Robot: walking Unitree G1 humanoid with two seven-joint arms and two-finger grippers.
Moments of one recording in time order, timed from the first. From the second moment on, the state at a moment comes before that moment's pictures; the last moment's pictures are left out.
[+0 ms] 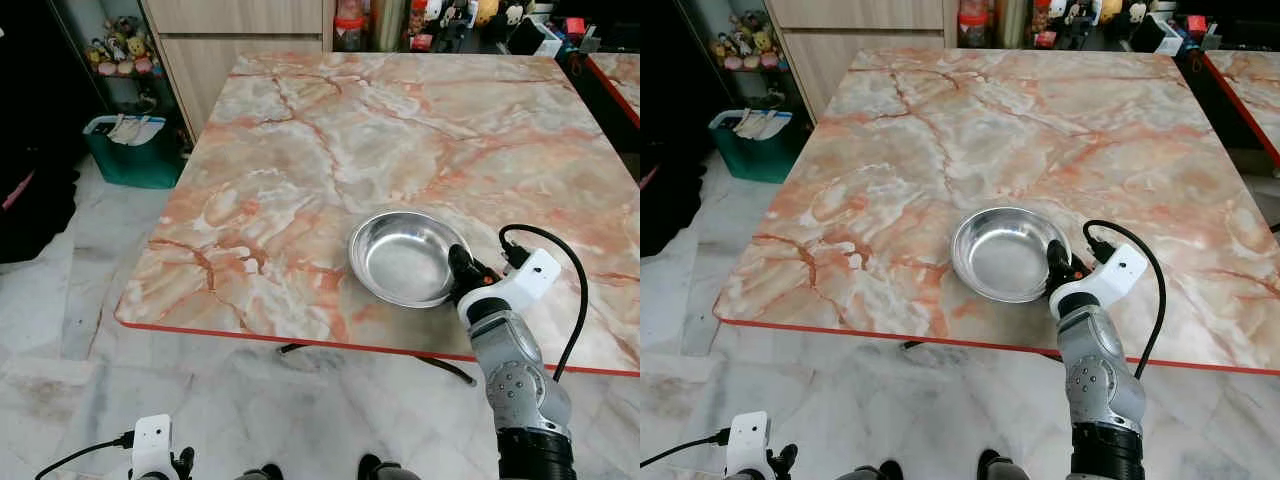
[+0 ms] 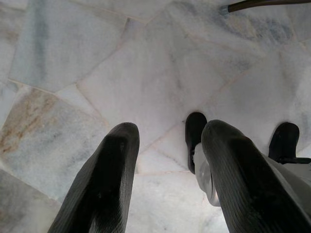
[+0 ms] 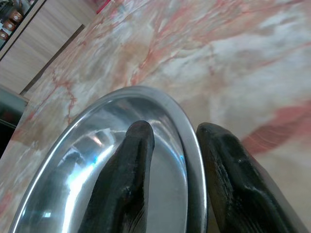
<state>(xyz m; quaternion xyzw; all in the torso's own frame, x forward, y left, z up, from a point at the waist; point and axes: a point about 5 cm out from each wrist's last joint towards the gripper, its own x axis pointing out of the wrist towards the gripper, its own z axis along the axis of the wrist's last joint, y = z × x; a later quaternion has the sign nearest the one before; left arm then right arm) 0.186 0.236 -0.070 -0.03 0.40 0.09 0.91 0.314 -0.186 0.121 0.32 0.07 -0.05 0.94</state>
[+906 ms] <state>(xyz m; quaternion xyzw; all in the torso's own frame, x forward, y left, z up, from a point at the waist) 0.189 0.231 -0.069 -0.06 0.38 0.10 0.92 0.314 -0.186 0.158 0.26 -0.04 -0.04 0.96</state>
